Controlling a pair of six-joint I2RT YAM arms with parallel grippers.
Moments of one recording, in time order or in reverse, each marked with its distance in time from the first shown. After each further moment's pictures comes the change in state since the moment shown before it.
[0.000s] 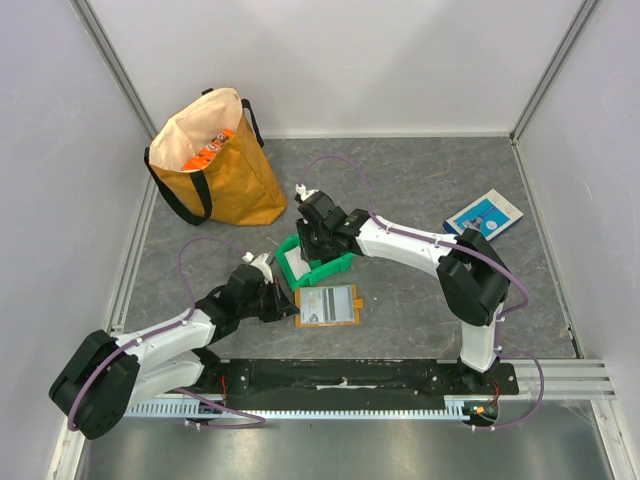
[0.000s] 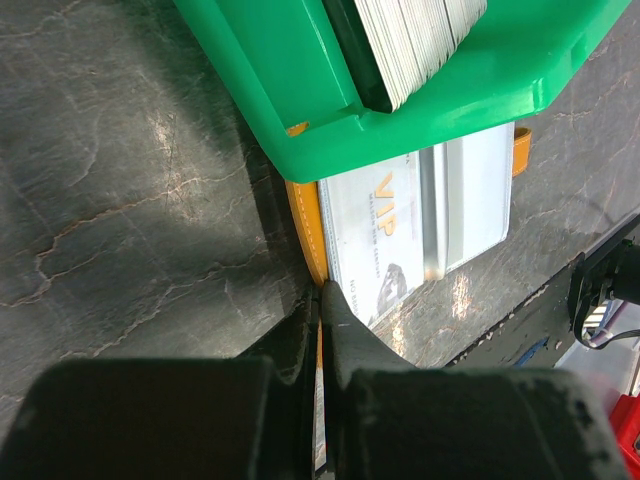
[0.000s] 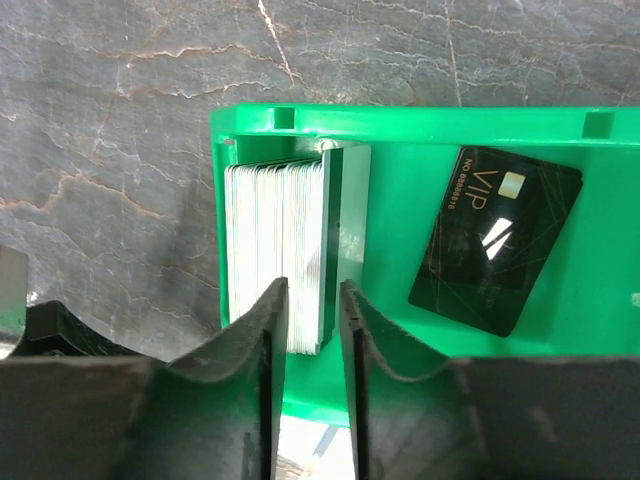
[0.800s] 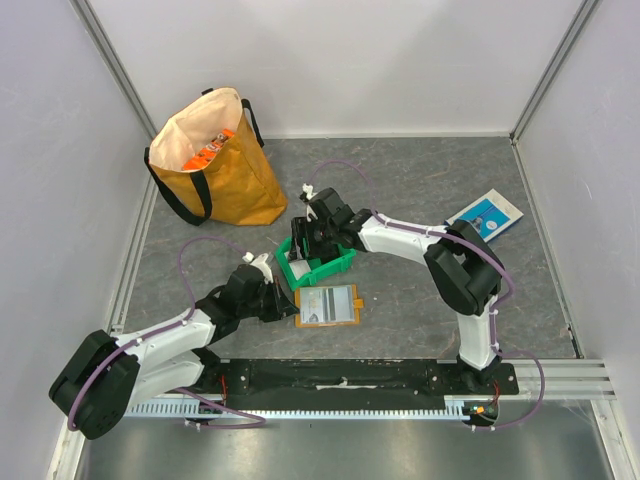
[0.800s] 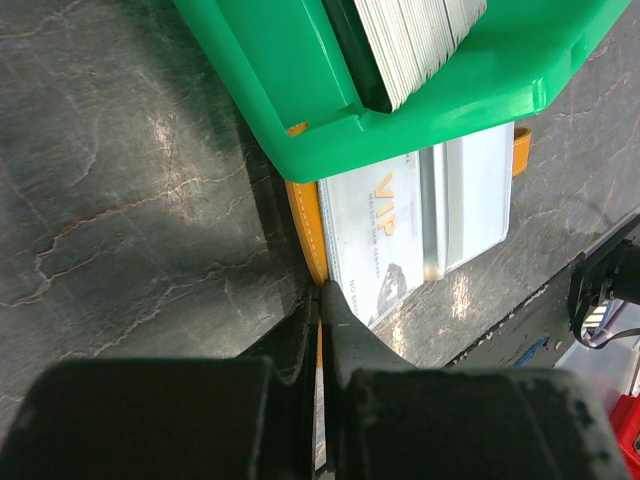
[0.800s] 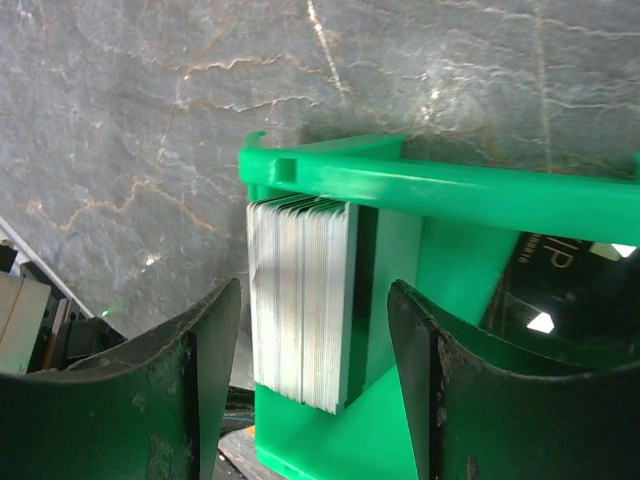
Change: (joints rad) left arm 0.000 0.000 0.000 0.000 0.000 0.000; right arm -0.087 0.070 -0.058 0.183 -0.268 0.081
